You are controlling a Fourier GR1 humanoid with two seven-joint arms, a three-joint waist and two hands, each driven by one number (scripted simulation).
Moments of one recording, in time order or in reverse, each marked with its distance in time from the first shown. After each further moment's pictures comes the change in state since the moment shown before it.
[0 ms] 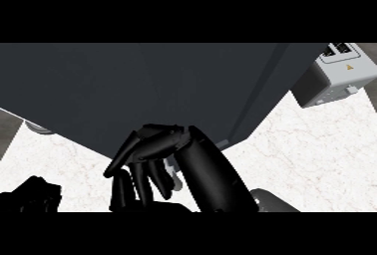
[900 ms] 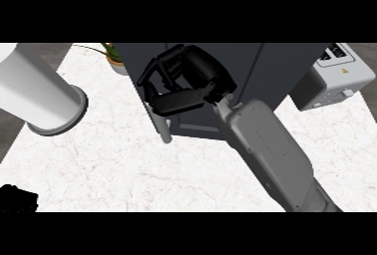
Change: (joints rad) left arm 0.072 0.043 0.110 -0.006 0.038 -0.123 0.004; right arm -0.253 0.026 -0.354 0.693 -0.324 0.439 -0.396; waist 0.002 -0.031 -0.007
